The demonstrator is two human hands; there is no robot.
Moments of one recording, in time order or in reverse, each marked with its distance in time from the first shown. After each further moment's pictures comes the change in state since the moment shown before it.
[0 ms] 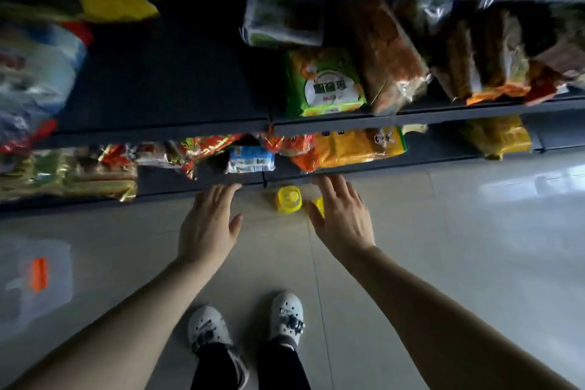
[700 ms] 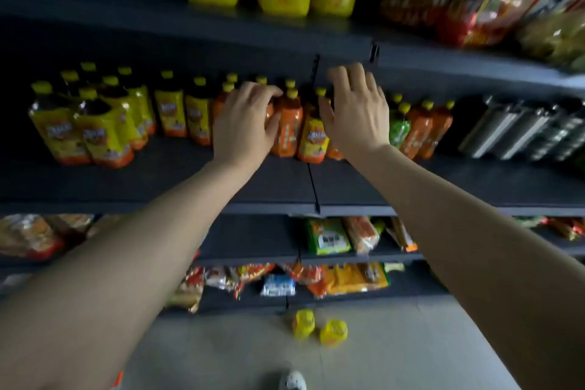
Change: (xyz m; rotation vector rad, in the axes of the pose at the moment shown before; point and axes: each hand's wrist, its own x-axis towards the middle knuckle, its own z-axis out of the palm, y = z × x) left_hand 0.008 0.136 -0.545 0.011 0.890 0.300; right_hand 0.061 -0.287 -0.508 -0.277 0.880 -0.337
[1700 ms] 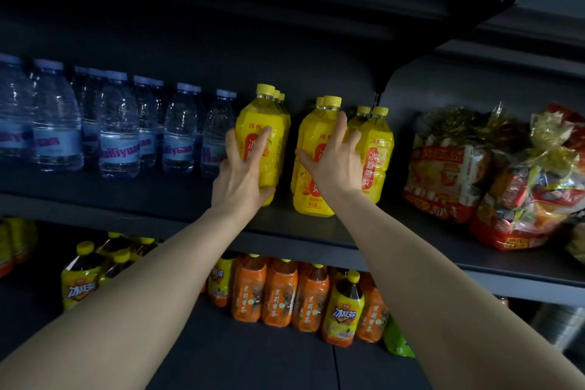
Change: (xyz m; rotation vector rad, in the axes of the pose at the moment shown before) left_hand 0.219 -0.073 -0.034 0.189 0.024 -0.198; right_hand 0.268 -0.034 0.029 0.318 0.022 0.294
